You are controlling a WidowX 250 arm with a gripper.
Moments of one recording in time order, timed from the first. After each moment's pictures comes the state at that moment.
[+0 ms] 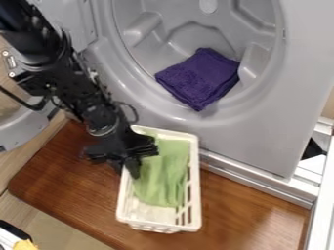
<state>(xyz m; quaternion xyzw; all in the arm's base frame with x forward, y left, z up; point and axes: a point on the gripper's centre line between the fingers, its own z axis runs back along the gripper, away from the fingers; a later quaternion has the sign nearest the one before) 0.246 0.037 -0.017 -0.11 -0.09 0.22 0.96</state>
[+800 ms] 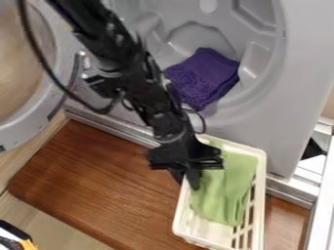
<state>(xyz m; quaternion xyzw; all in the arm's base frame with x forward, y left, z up) 0.272 -0.049 -0.017 -0.14 -0.09 0.13 0.98</state>
